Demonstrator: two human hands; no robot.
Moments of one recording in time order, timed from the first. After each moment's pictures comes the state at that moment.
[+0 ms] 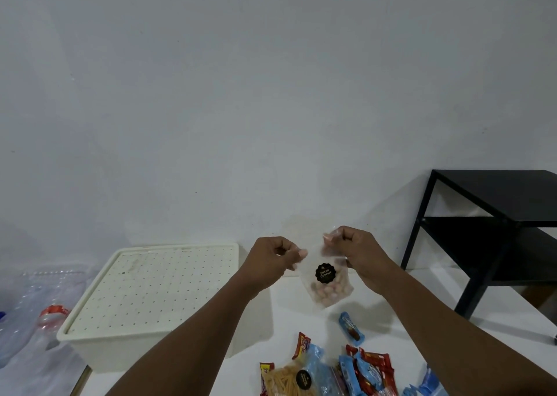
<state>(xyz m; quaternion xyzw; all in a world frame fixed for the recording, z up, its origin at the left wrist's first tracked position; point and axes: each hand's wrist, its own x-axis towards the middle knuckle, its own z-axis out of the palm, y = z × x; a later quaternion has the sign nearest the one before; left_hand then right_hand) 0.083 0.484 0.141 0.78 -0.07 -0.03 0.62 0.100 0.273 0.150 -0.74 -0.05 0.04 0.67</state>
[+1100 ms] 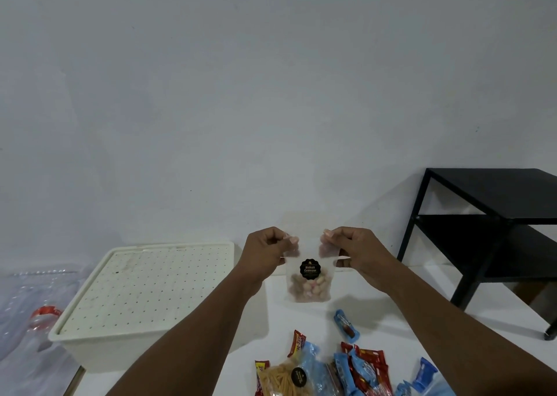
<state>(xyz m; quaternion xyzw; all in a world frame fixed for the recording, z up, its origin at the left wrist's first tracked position) 0.087 0.475 0.147 0.69 -0.02 -0.02 0.72 0.095 0.262 0.156 -0.75 -0.04 0.06 0.66</state>
